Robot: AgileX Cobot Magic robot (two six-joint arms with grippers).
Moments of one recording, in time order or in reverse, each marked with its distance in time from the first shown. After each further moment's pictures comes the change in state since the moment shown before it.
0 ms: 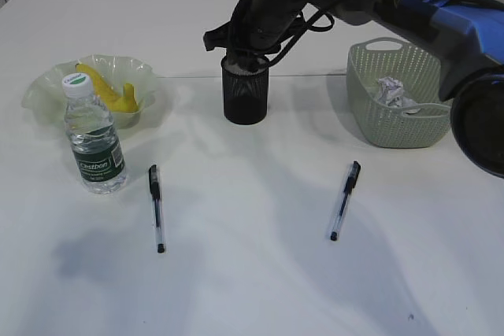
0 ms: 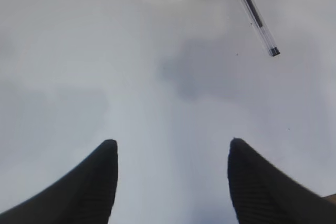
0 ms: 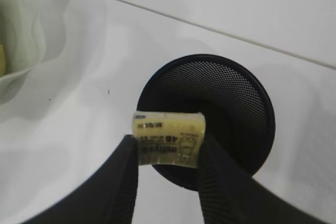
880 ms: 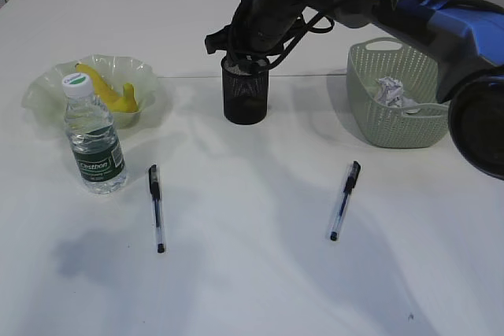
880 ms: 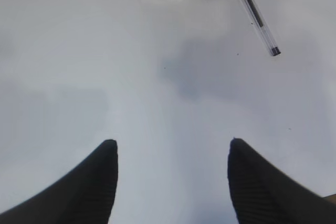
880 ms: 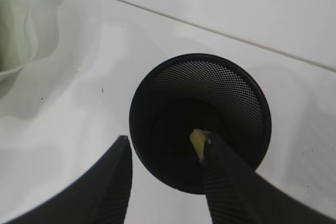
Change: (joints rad) left arm 0.000 0.000 0.000 0.002 0.000 0.000; right arm 0.000 0.008 0.000 -0.015 -0.007 0.000
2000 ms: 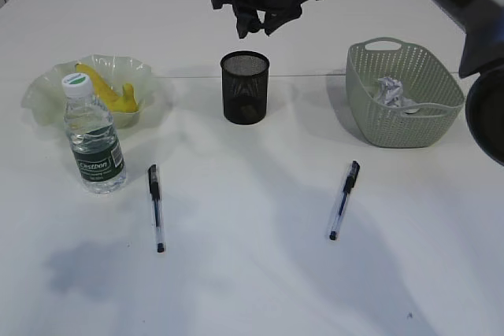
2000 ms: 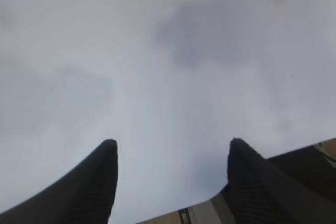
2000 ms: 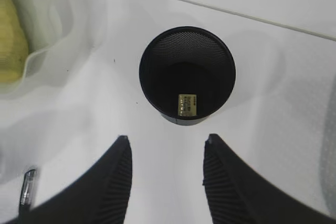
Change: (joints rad) left arm 0.000 0.034 -0.023 -0.027 0.144 0.072; right arm 0.002 -0.048 -0.218 0.021 0.380 0.050
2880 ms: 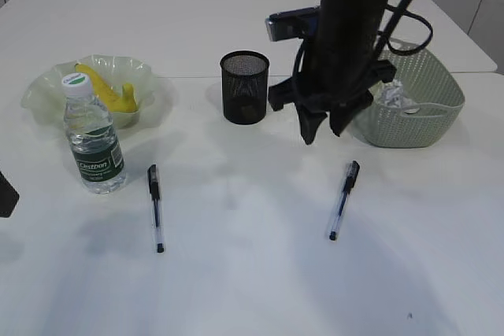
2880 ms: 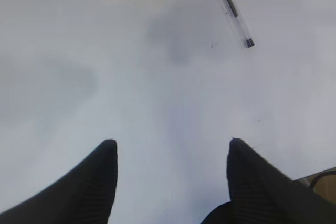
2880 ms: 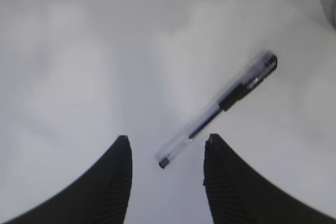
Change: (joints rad) left arm 0.000 0.135 -0.139 -0.074 -0.022 0.001; right arm 0.004 -0.381 0.822 -0.002 -0.006 0.006
